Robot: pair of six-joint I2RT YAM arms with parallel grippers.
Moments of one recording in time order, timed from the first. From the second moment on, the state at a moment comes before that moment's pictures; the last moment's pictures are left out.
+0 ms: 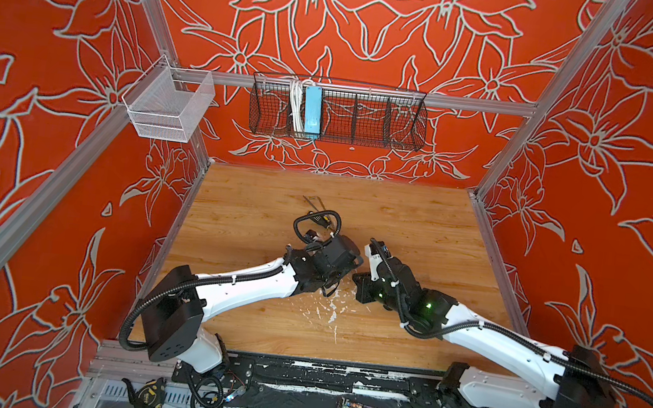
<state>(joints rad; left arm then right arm) -0.90 1.50 1.08 -0.39 -0.26 -1.57 0.88 1.16 0.71 -0.19 0.12 0.59</state>
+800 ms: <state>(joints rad) -0.90 1.50 1.08 -0.36 -0.28 -1.56 0.84 1.18 0.76 -0.23 0.06 0.64</state>
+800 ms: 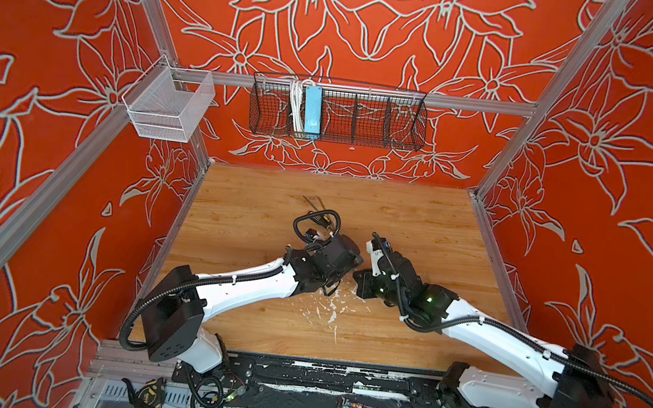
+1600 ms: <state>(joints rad) -0.90 1.50 1.07 -0.33 -0.29 -1.56 0.84 1.20 0.79 -0.27 0.09 0.54</state>
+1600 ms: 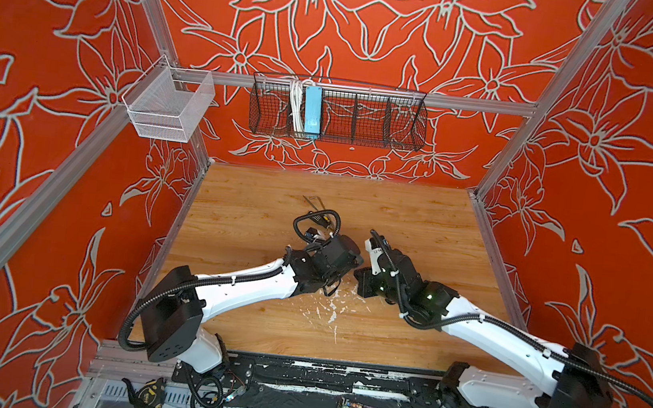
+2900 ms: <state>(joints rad) -0.81 1.22 0.94 -0.51 -0.13 -1.40 0.59 1.21 0.80 -0.17 -0.19 0.58</state>
